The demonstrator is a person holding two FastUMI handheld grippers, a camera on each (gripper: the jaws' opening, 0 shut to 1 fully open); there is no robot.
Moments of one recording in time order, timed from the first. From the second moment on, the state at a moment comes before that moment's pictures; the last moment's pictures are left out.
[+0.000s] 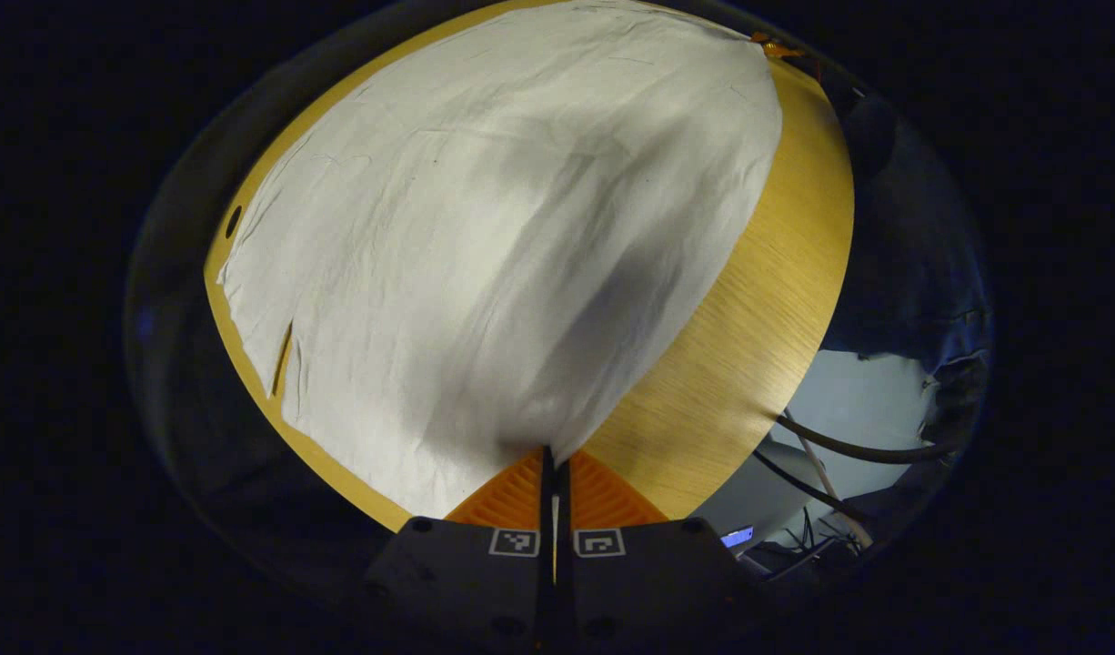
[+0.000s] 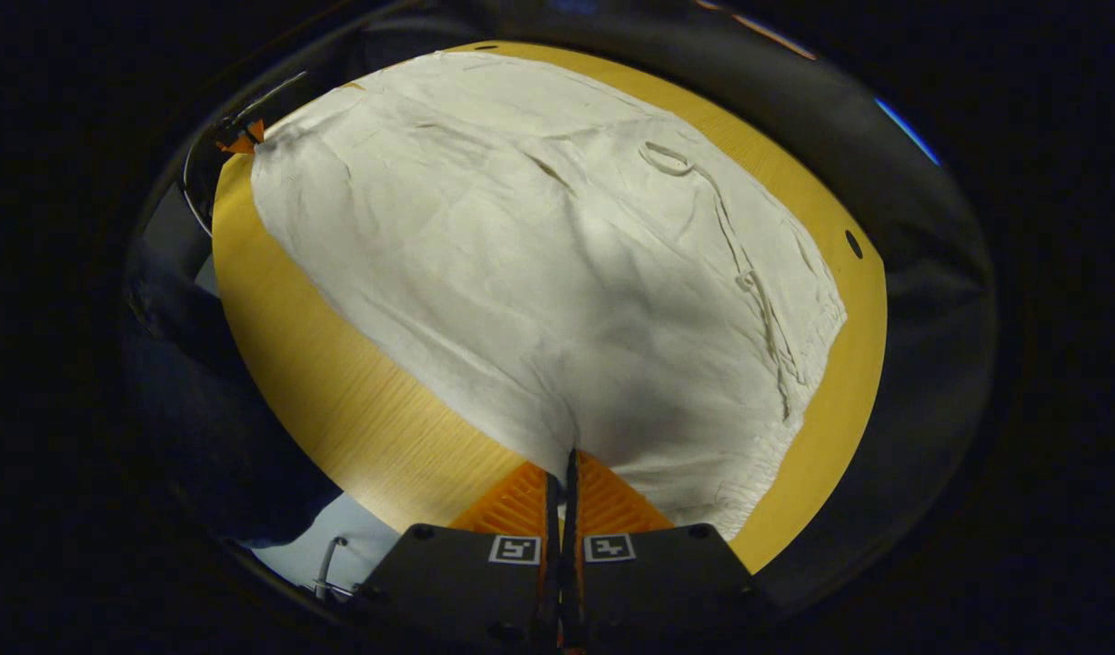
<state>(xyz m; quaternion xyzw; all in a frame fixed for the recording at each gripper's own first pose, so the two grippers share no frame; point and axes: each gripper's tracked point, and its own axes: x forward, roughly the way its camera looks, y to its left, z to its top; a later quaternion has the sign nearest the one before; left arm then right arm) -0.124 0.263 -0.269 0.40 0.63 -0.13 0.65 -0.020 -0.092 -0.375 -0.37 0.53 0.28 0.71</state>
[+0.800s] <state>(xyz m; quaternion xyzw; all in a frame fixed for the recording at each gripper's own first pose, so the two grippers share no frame) 0.153 0.284 -0.135 0.51 0.46 -0.01 0.72 0.119 -0.051 -0.269 -0.18 0.39 0.14 0.89</state>
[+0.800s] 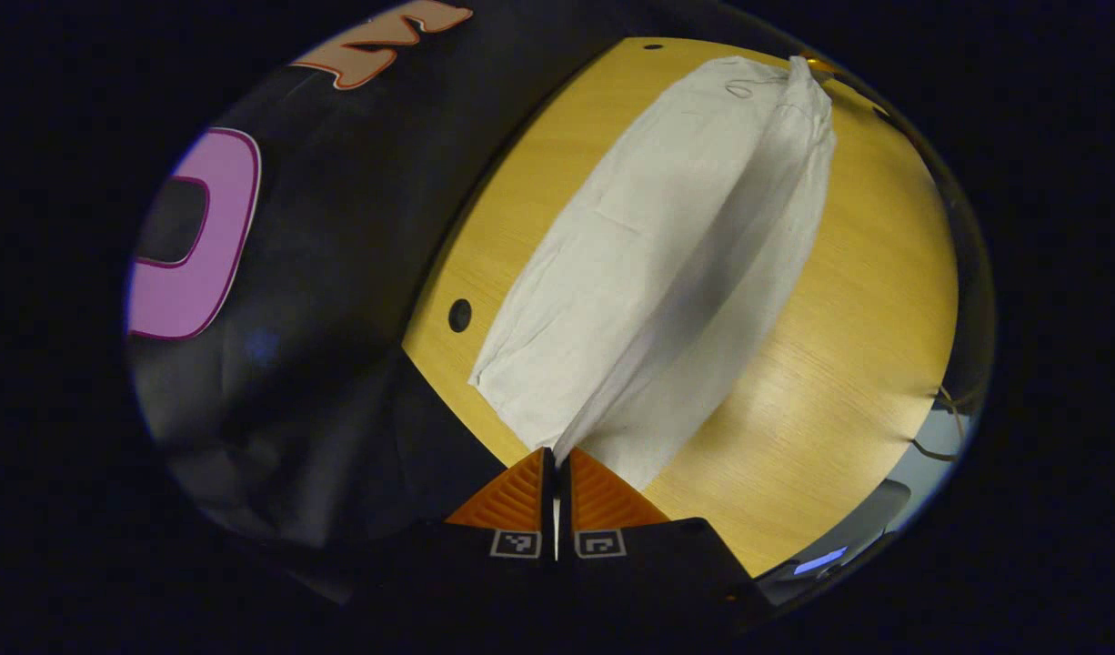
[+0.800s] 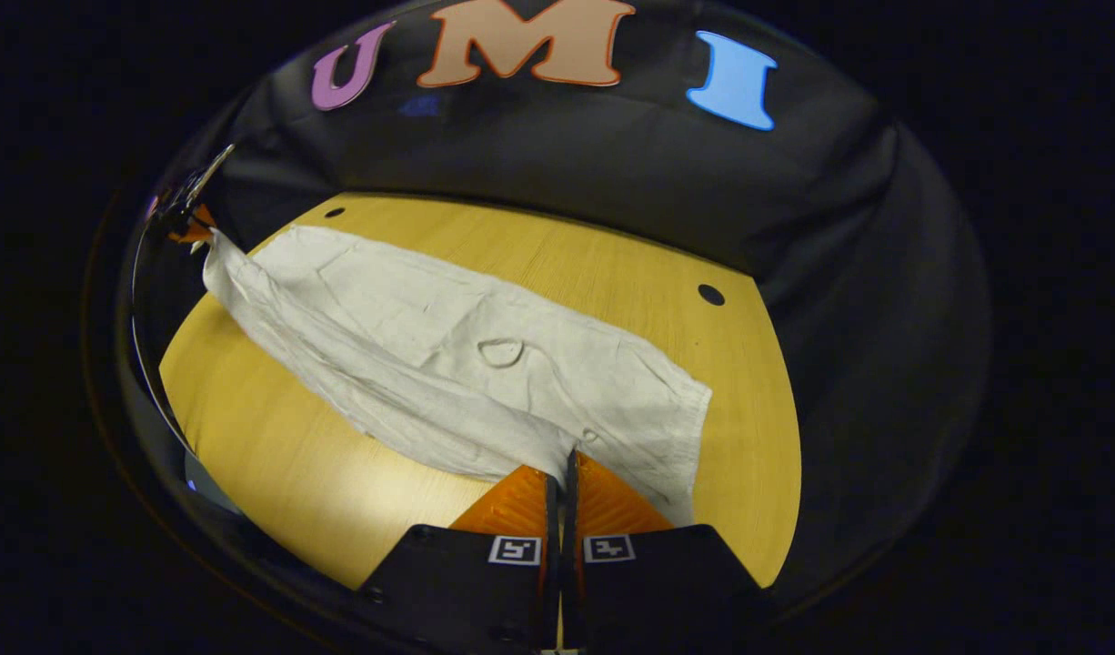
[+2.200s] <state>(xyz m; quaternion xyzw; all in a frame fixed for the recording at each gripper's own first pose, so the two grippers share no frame) 0.389 0.284 -0.233 0.23 0.18 0.17 0.94 0.272 -0.054 -0.296 0.02 0.30 0.06 0.95</state>
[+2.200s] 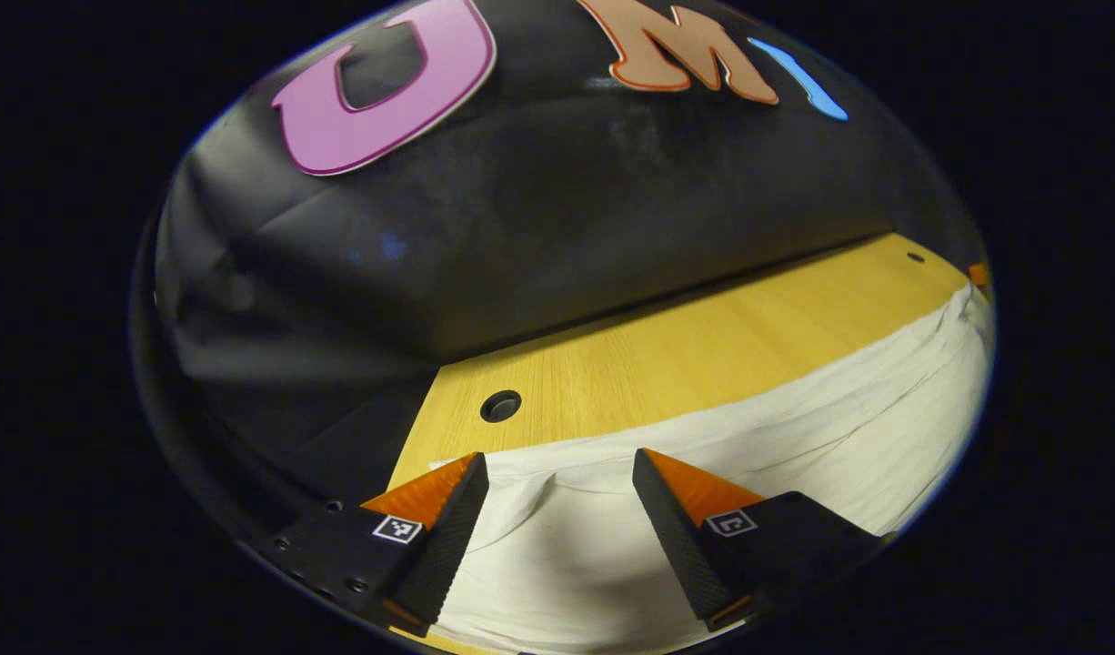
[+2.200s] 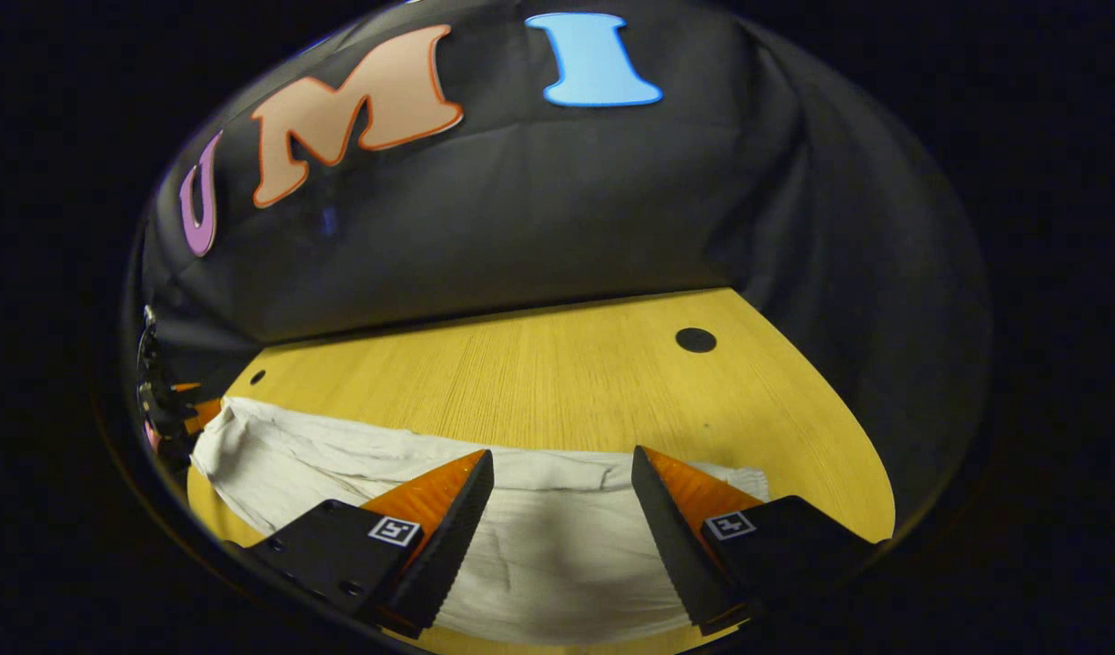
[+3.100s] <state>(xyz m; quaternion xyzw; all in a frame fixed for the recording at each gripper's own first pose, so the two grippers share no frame) 0.403 0.295 -0.222 0.15 0.12 0.23 0.95 0.172 -0.190 -0.359 0.16 0.35 -0.12 0.91</state>
